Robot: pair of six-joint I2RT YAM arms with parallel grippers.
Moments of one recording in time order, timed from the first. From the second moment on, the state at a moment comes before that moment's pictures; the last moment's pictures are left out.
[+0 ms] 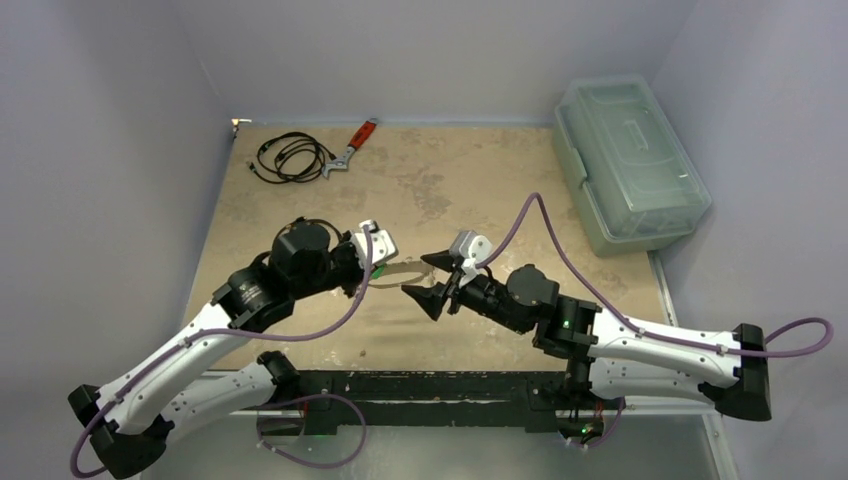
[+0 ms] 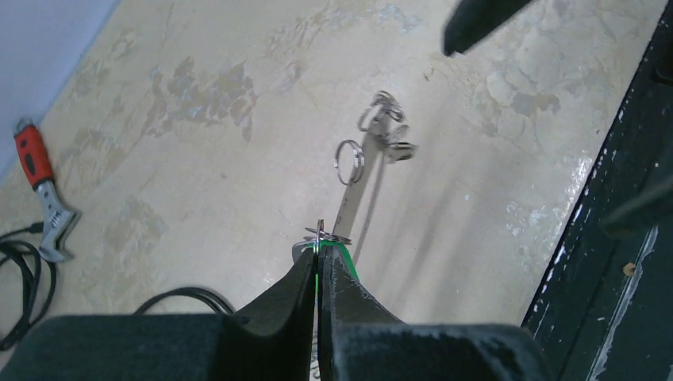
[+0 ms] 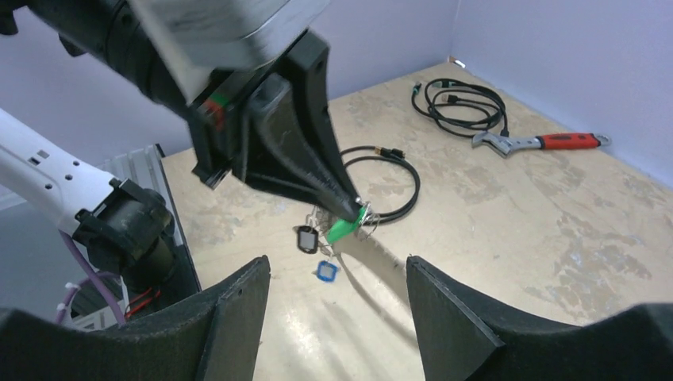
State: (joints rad) left arm -0.80 0.80 0.91 -0.55 0.15 0.33; right arm 1.25 0.93 0.76 0.18 0.22 0.04
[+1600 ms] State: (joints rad) left arm -0.79 0.83 0.87 -0.30 -0.02 -0.55; right arm 1.00 1.14 0.52 0.80 -0.08 0.15
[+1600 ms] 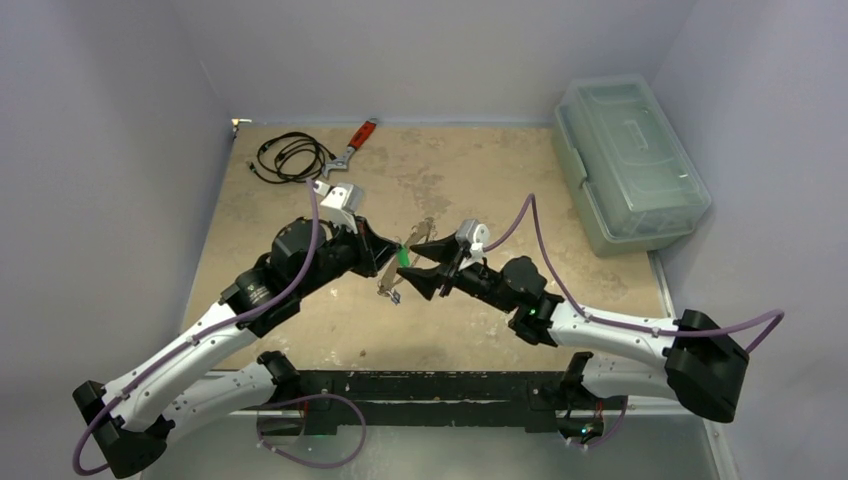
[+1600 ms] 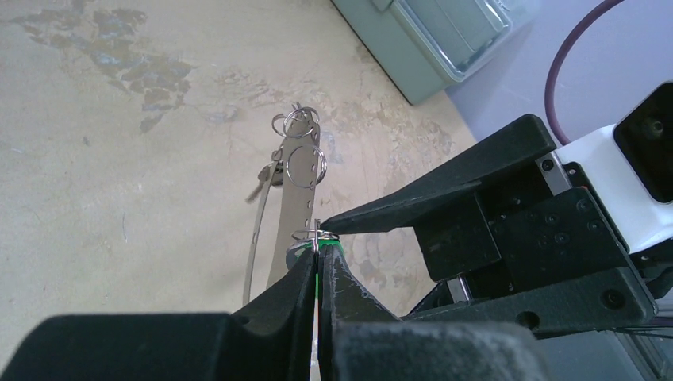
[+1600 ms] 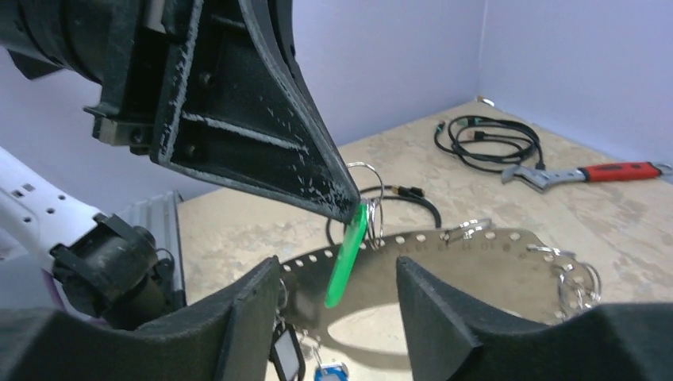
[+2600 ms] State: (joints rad) left arm -0.80 0.82 0.83 -0.22 -0.03 -0.62; right arm 0.97 1.24 0.56 0.83 -0.20 0.23
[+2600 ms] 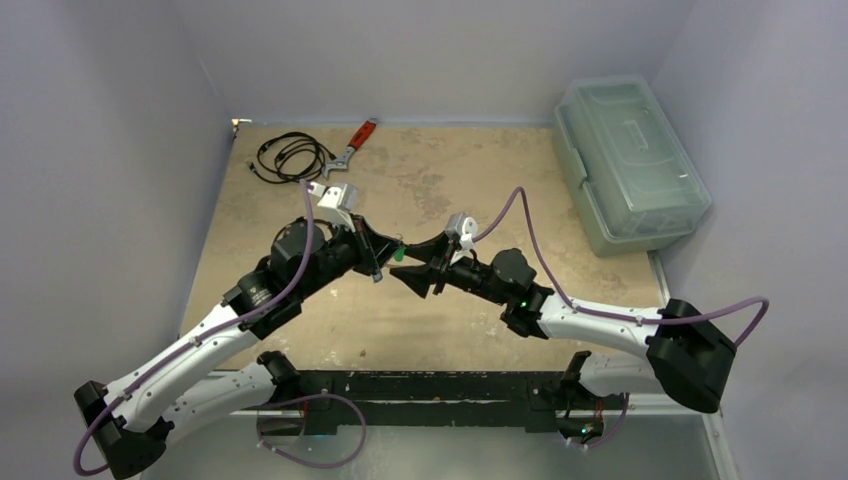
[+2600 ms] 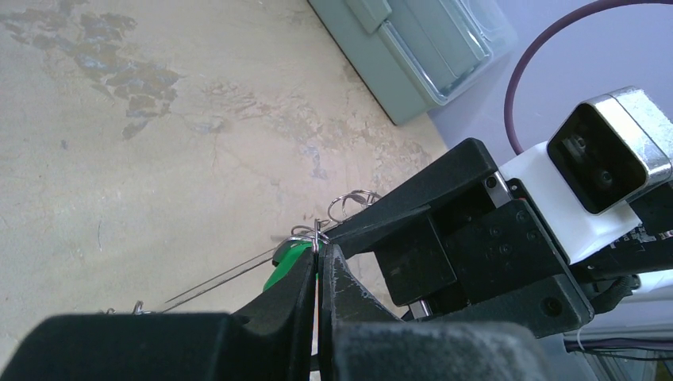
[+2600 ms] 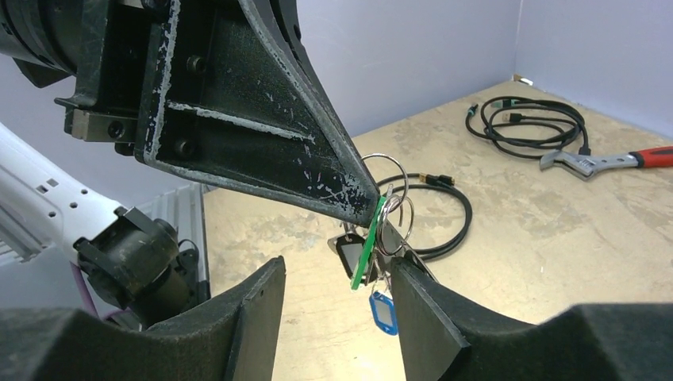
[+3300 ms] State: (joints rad) left arm -0.79 0.80 0.80 -0.18 -0.03 -0.70; right arm 0.96 1.24 0.56 0.83 -0.14 0.23
